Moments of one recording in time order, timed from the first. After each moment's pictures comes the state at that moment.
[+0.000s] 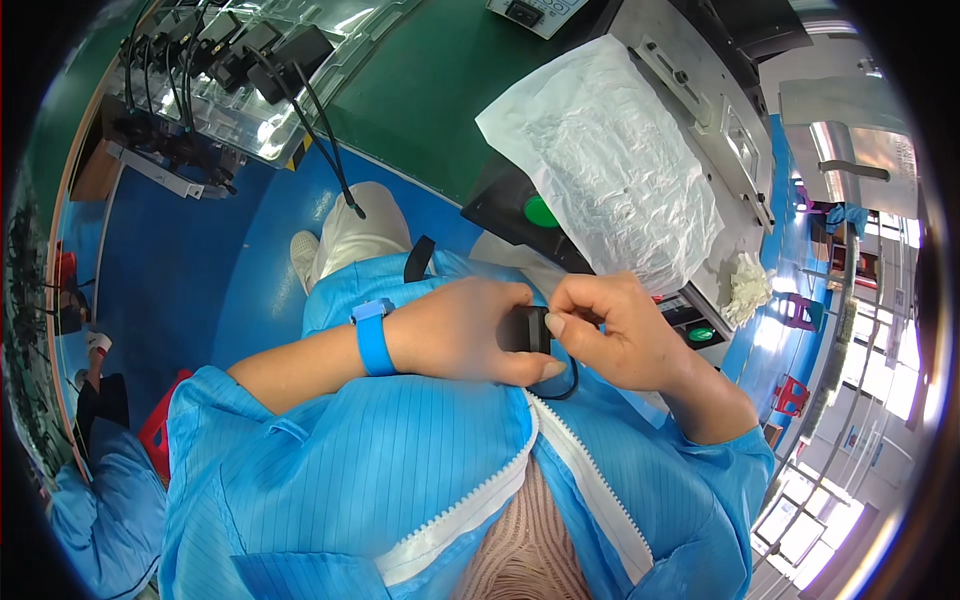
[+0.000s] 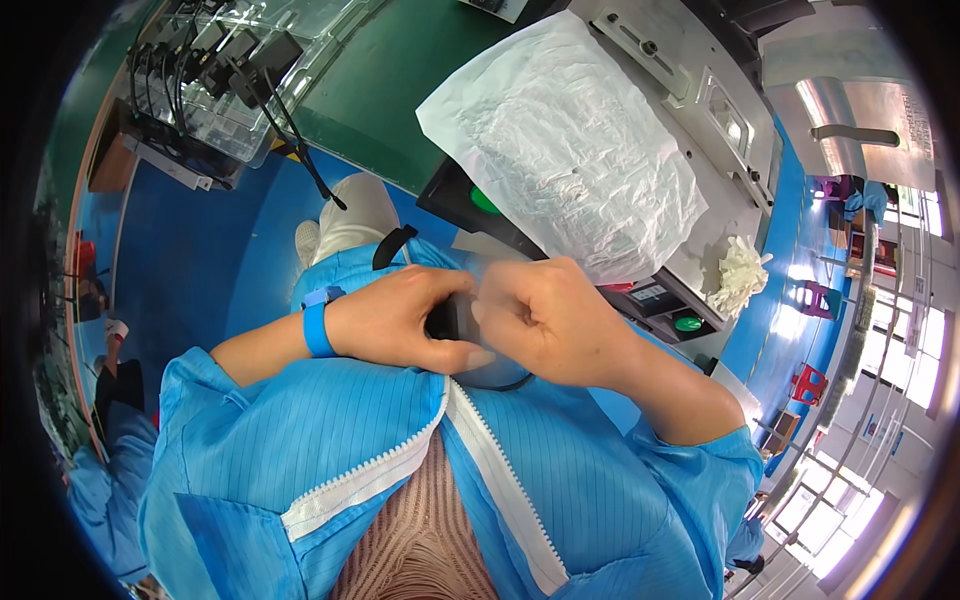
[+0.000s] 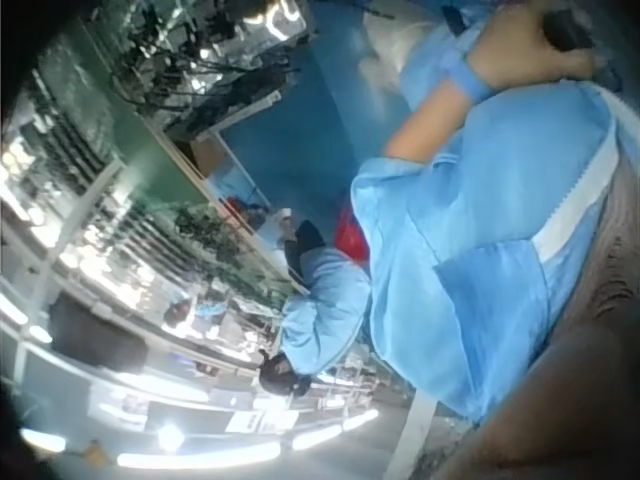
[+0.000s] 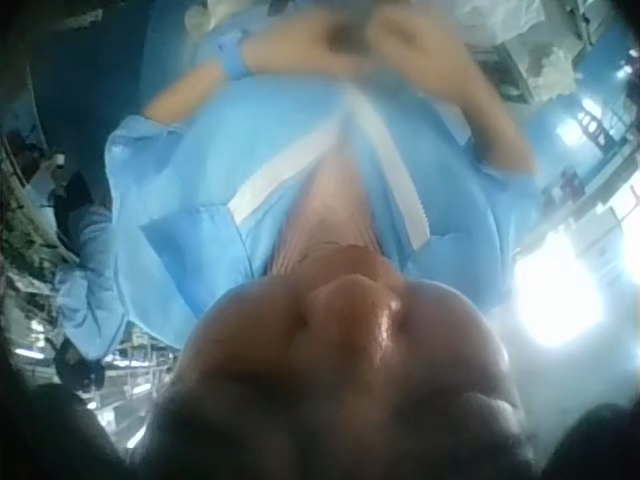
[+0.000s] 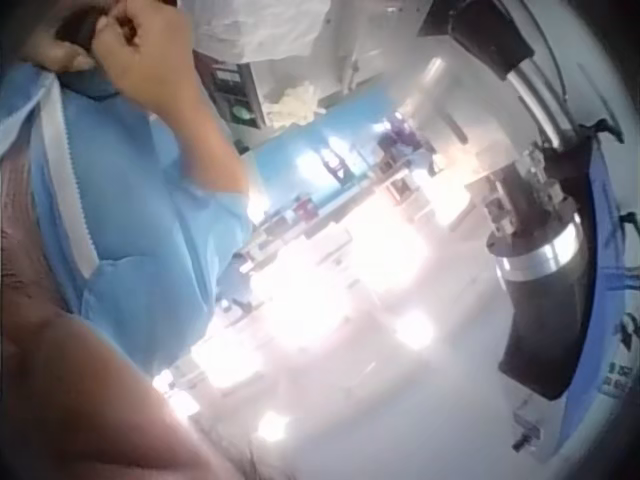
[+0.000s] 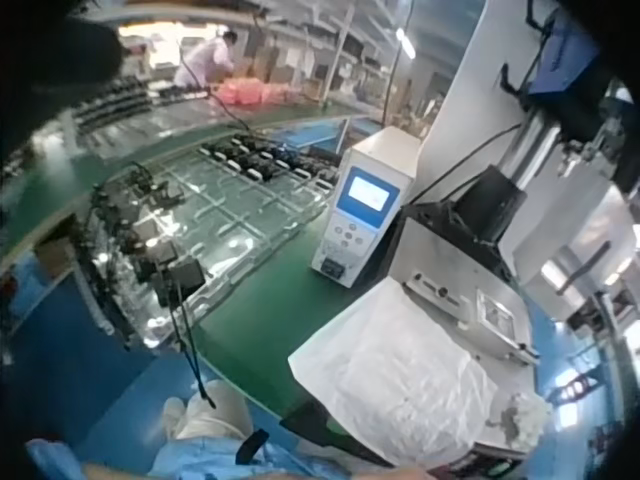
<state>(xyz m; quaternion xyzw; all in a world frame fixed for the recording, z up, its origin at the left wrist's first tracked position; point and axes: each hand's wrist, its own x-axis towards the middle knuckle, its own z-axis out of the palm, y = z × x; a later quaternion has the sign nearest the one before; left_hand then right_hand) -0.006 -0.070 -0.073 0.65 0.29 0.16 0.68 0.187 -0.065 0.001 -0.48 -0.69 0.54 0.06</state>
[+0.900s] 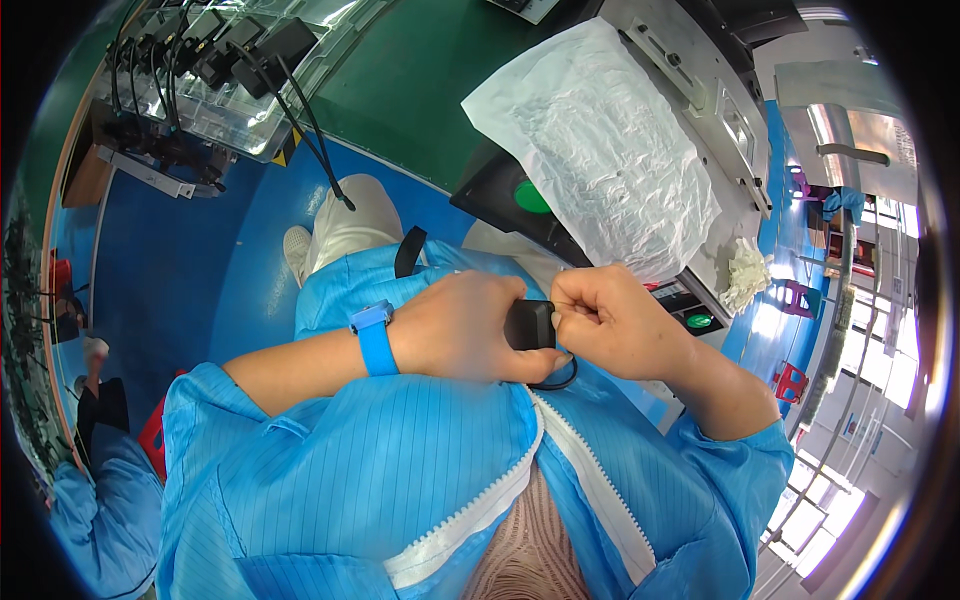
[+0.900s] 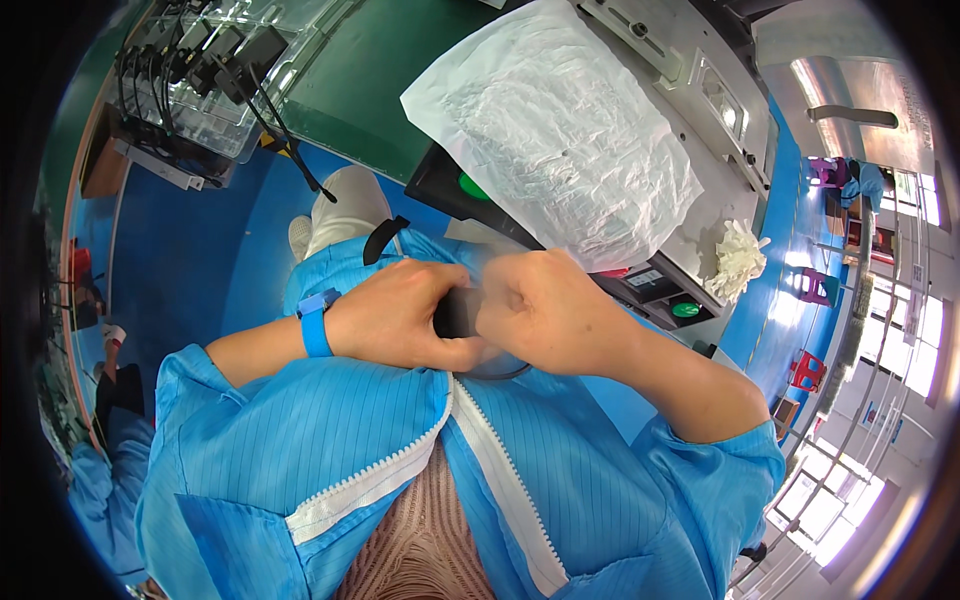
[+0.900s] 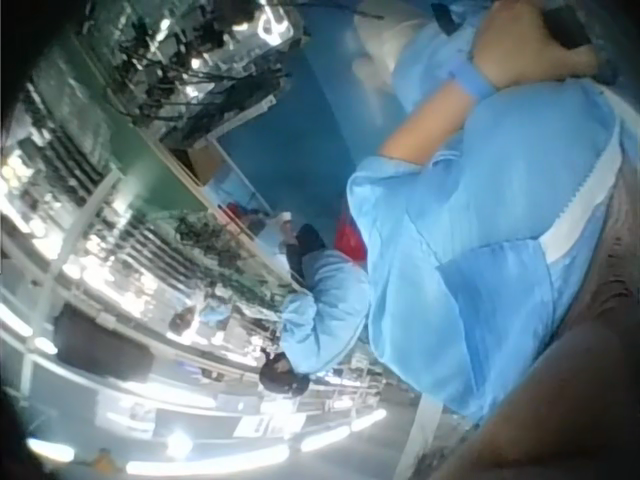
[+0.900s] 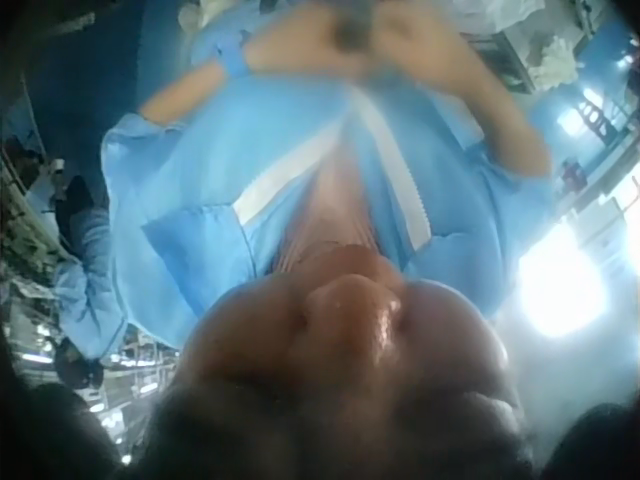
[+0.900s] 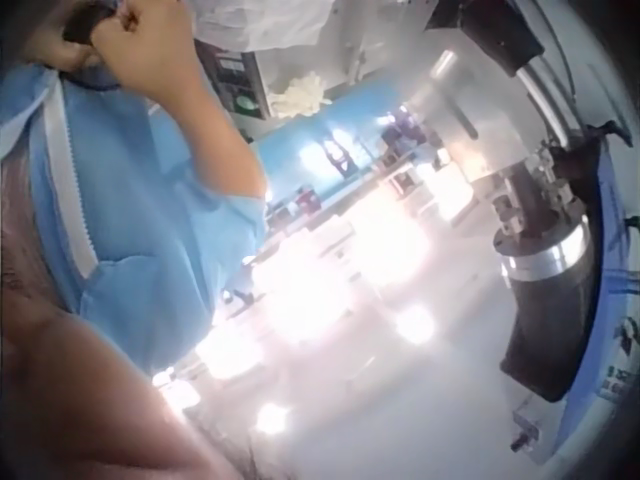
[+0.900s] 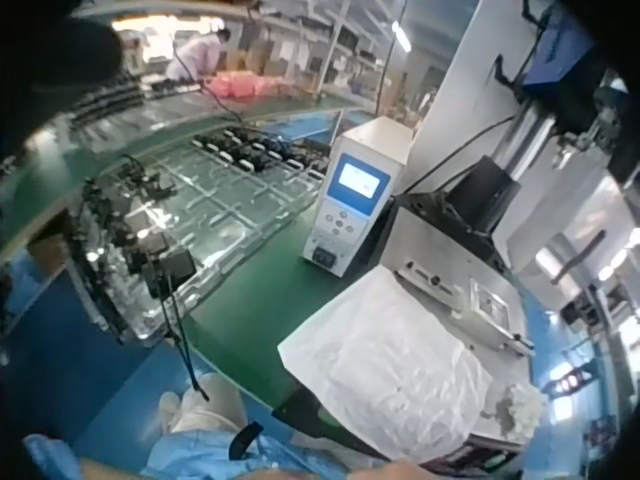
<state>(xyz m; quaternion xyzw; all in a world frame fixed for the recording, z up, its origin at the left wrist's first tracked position) 0.005 -0.076 -0.070 0.71 0.36 0.13 0.59 0.188 -0.067 0.002 -0.52 -0.64 0.56 0.01</state>
